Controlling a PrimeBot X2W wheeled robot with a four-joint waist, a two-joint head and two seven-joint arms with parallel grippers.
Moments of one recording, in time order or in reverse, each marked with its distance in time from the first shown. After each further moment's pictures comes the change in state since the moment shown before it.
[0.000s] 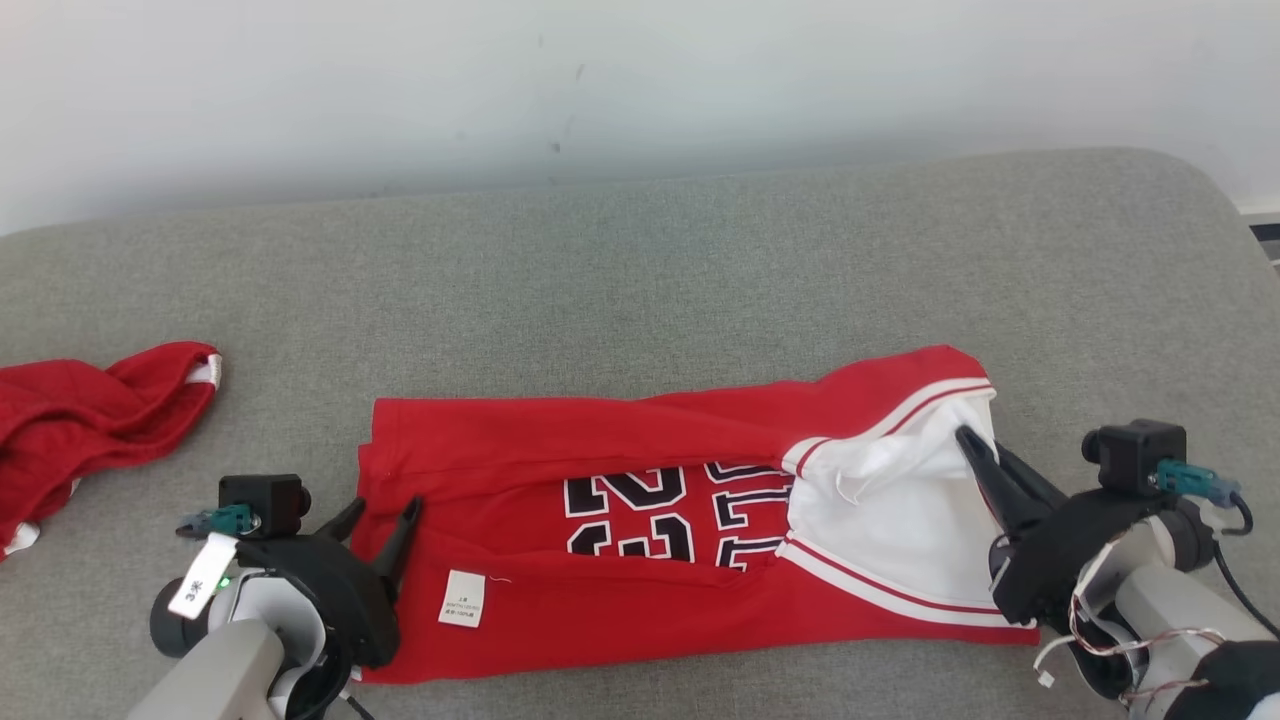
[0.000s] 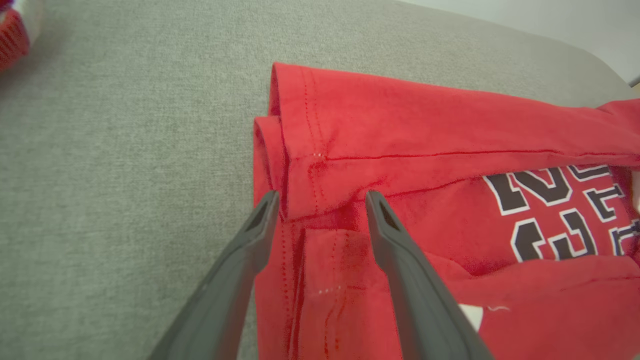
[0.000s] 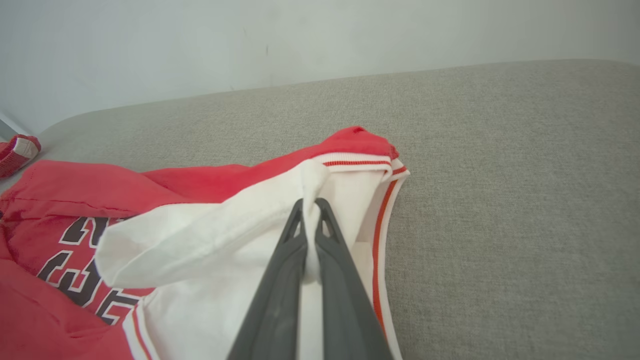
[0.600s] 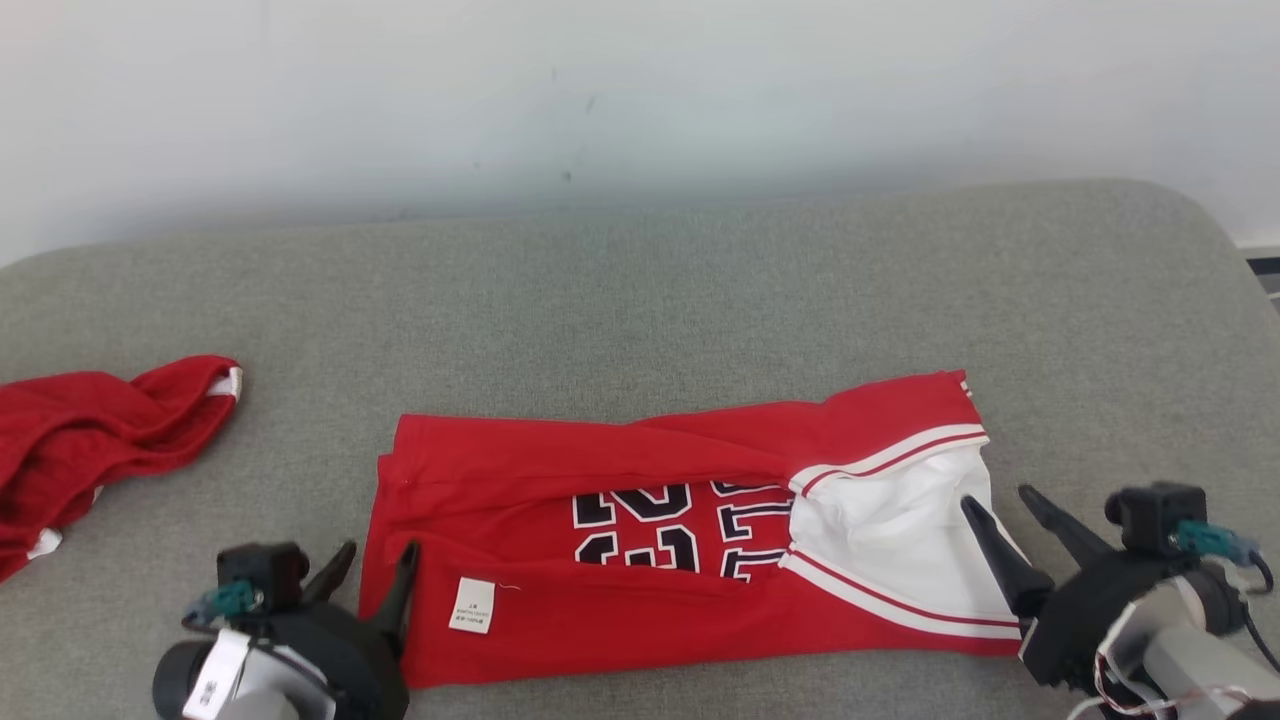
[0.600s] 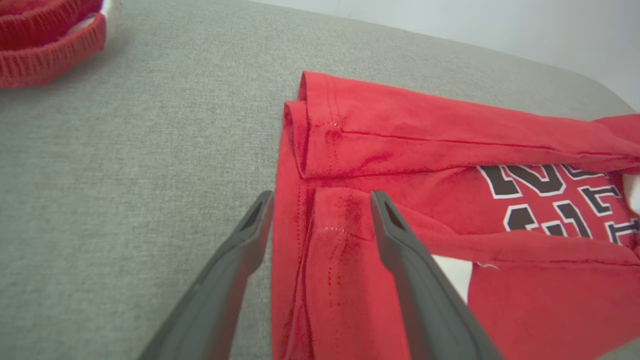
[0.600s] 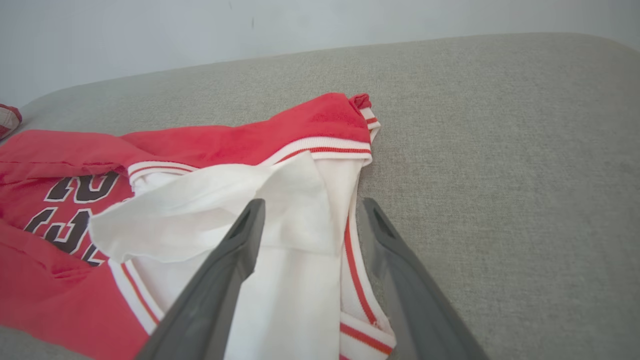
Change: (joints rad) left arm 0.124 0.007 0.018 -0.104 0.021 0.108 -0.146; right arm 0.096 -0.041 0.004 -0.003 0.002 0.000 -0.008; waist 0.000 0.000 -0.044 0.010
